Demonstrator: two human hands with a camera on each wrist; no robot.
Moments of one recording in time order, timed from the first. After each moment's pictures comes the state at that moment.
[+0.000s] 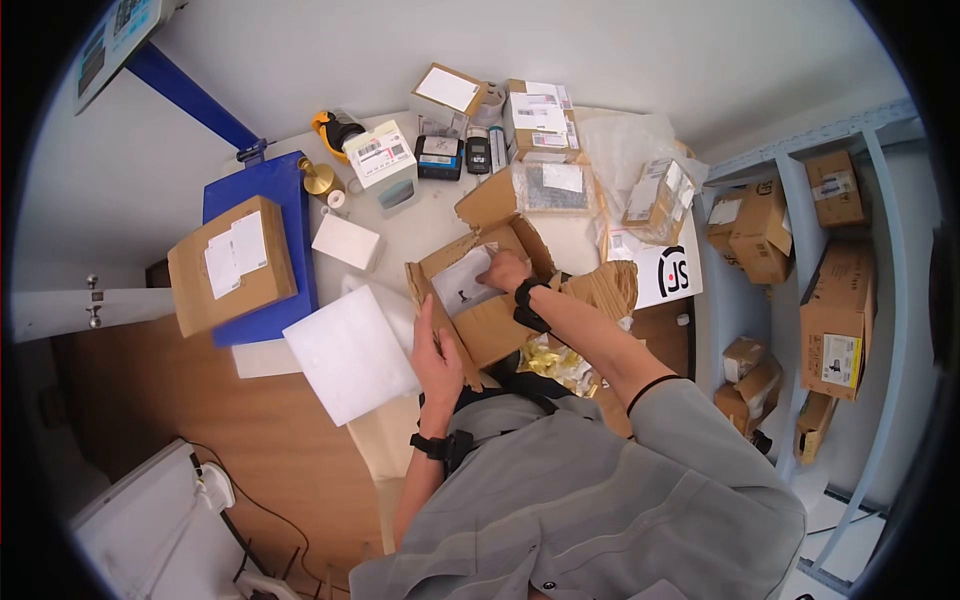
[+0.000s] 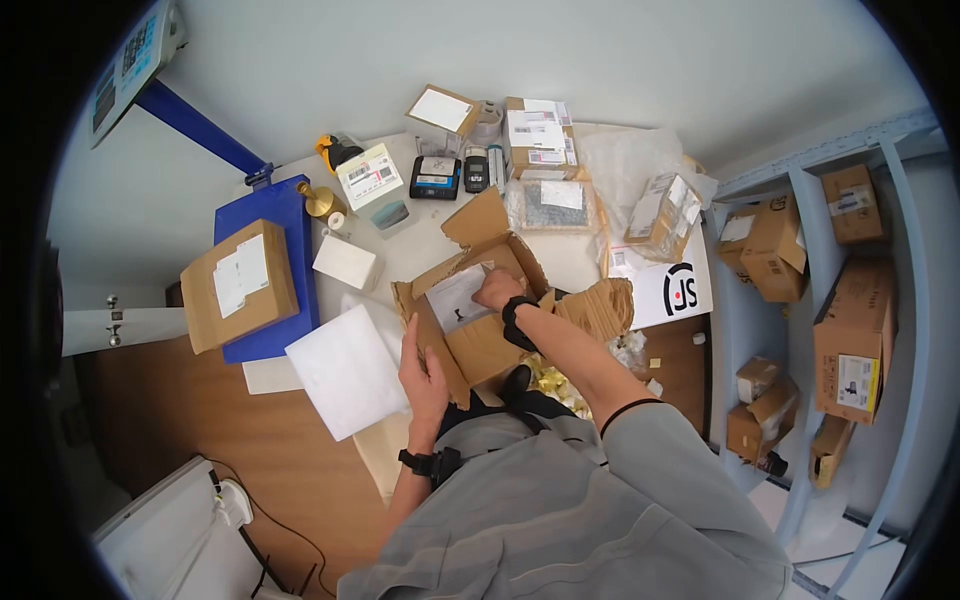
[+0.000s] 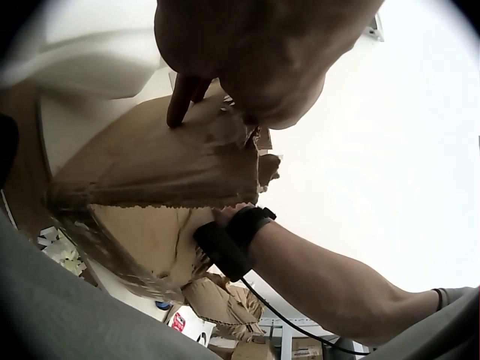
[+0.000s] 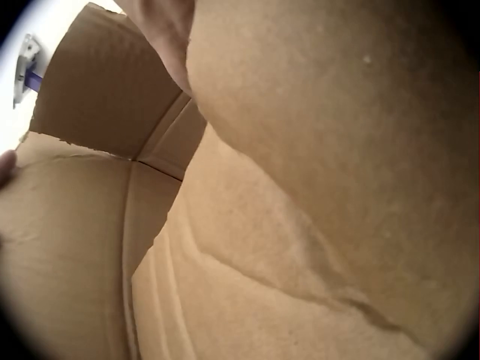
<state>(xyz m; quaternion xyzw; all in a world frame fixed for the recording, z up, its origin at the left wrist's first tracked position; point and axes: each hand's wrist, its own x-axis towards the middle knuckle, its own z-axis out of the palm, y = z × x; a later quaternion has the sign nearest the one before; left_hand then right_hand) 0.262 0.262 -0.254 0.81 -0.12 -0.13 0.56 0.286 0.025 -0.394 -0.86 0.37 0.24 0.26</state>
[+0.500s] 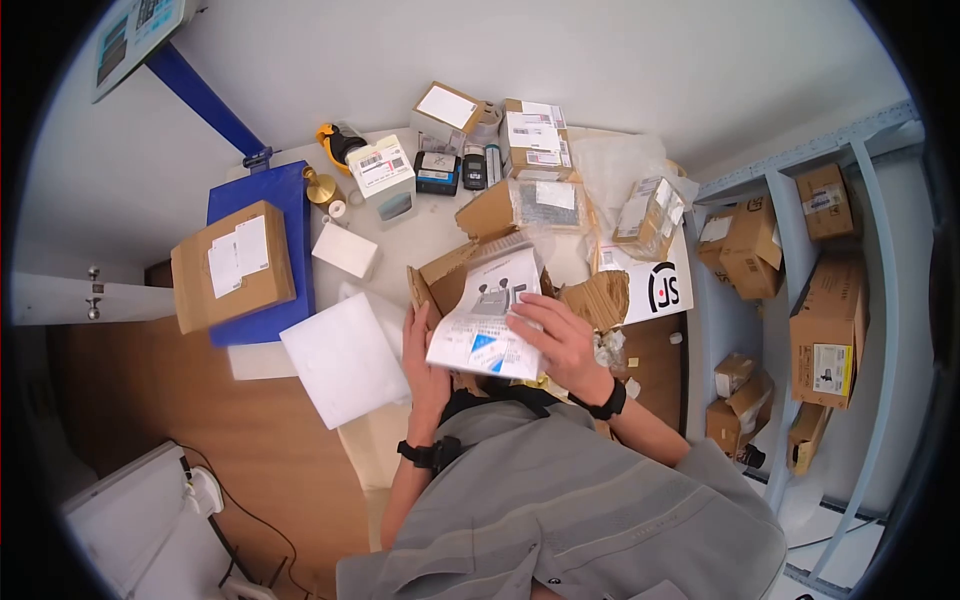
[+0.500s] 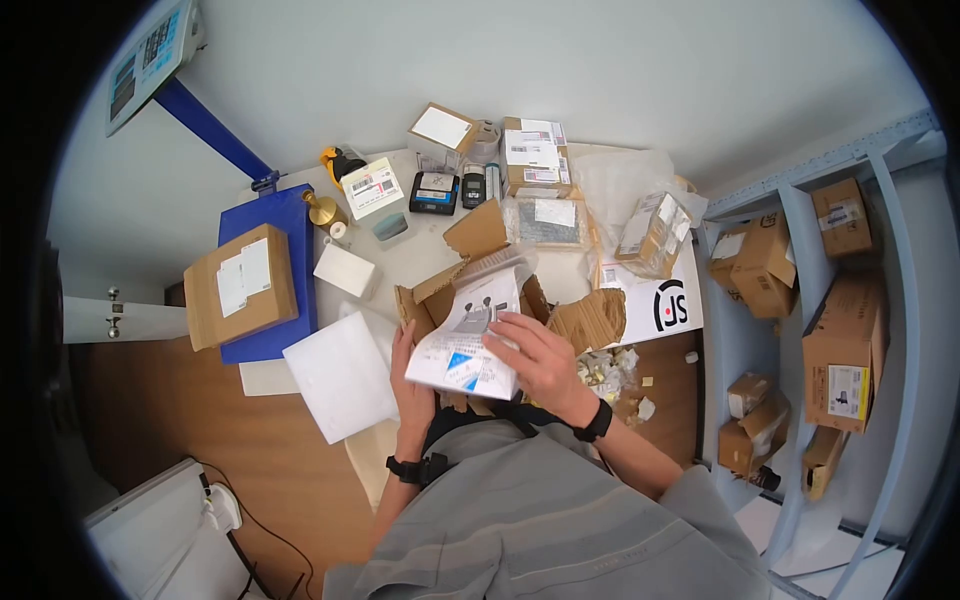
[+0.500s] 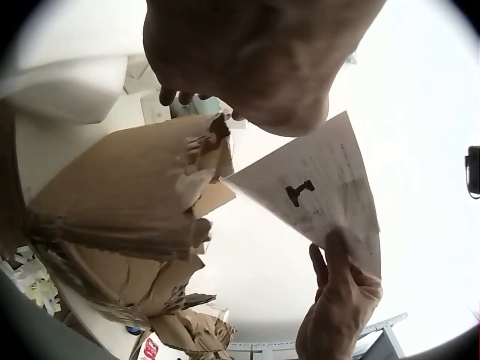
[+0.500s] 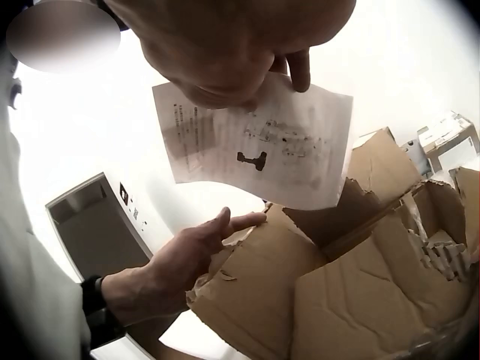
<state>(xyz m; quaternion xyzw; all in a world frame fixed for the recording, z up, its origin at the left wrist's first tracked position) 0.265 0.267 -0.257 0.80 -0.17 -0.11 0.56 0.177 0.060 -0.149 -0.95 -0.03 -0.24 0.22</state>
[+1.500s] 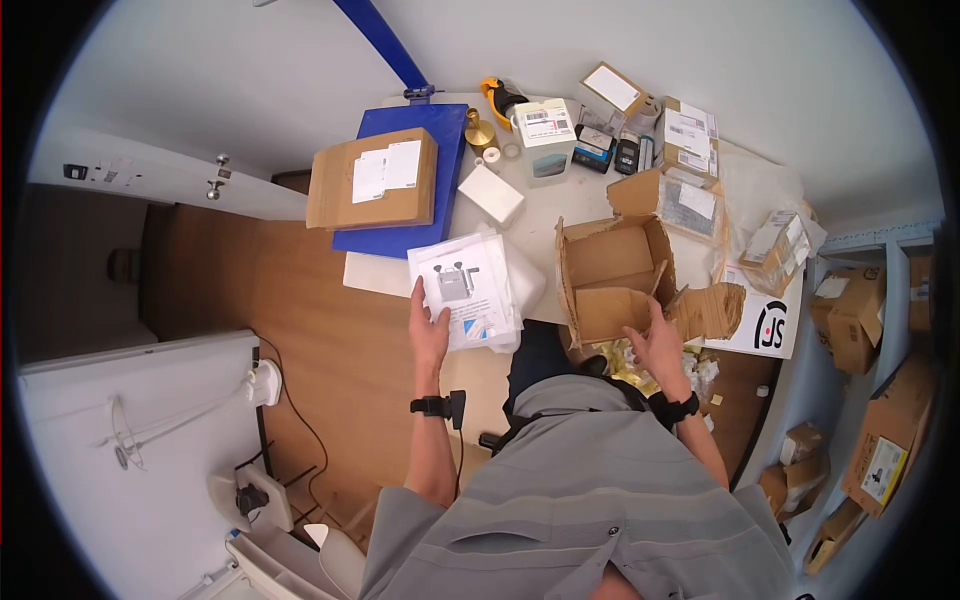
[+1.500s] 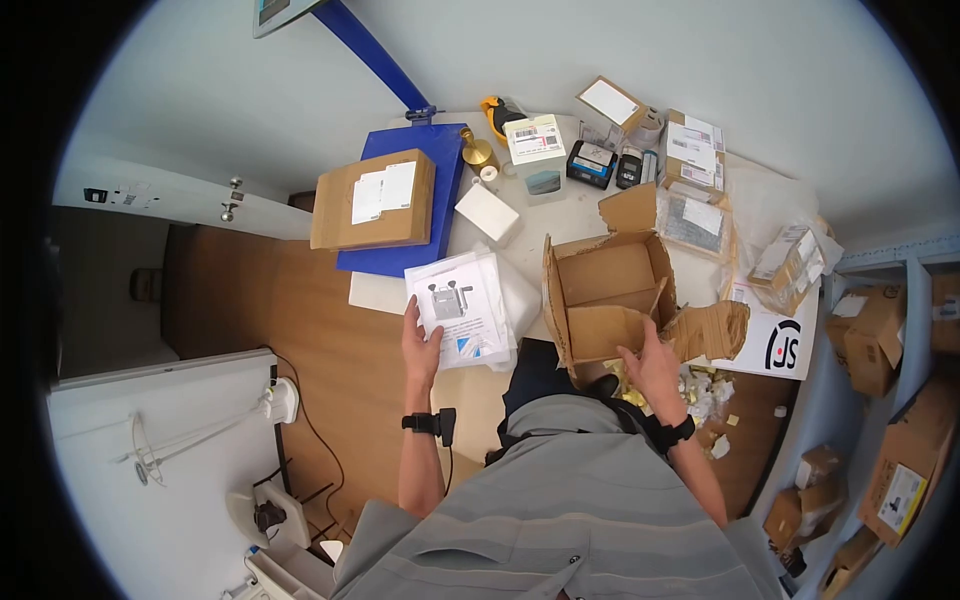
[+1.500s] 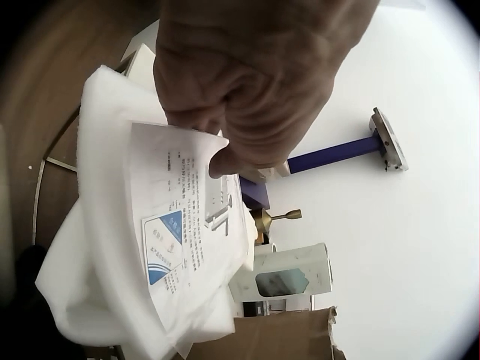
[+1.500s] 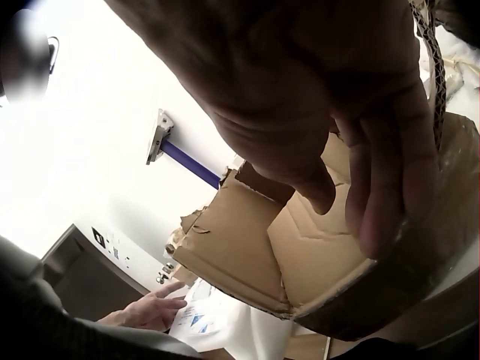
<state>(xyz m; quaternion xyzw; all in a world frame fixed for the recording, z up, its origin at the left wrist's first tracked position) 0.303 0.433 -0.288 0.82 0.07 -0.09 0.56 0.134 0.058 -0.245 -0.89 0.26 0.07 0.37</state>
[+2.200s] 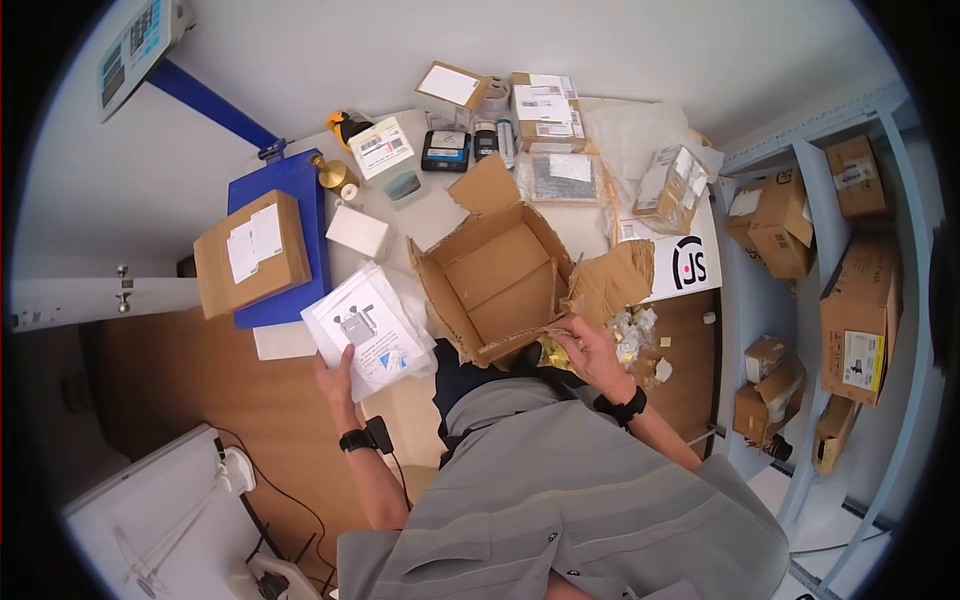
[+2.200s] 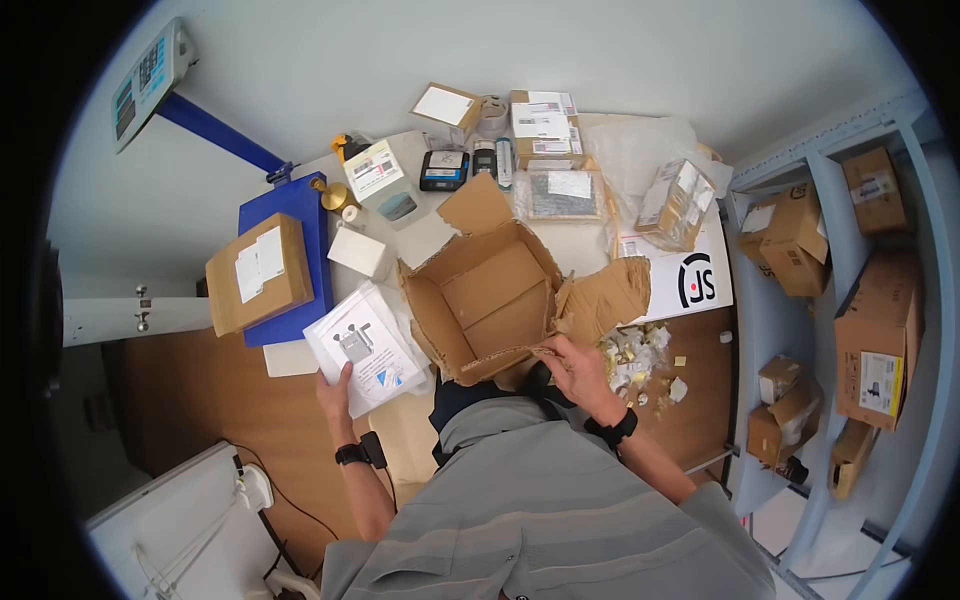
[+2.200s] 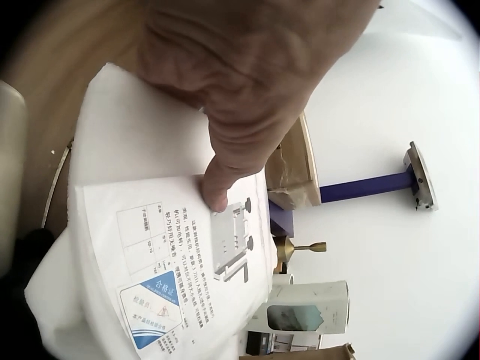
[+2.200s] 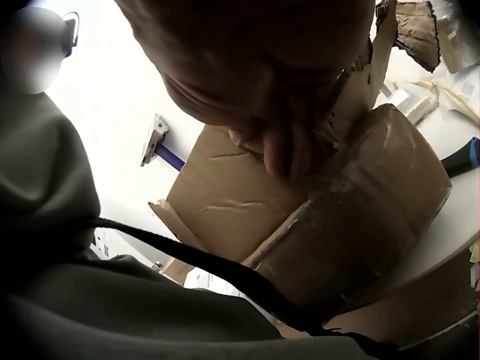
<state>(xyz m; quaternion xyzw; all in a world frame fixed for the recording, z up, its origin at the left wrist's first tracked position) 0.328 0.462 -0.343 0.87 0.14 -0.13 0.46 0.086 0.054 -0.218 -0.86 0.18 -0.14 0.46</state>
